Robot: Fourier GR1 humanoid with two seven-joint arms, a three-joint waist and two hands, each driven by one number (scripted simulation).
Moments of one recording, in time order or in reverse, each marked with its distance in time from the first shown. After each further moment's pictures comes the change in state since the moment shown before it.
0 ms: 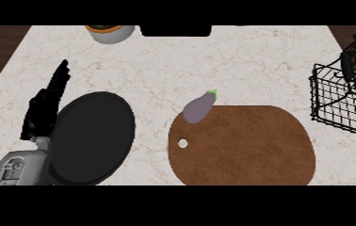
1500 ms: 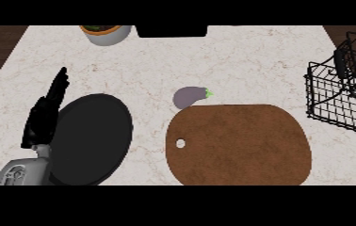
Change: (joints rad) left arm 0.052 -0.035 0.022 -0.016 -0.031 -0.001 -0.025; right arm 0.125 -0.077 -0.494 -0.015 -0.465 0.059 0.112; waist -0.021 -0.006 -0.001
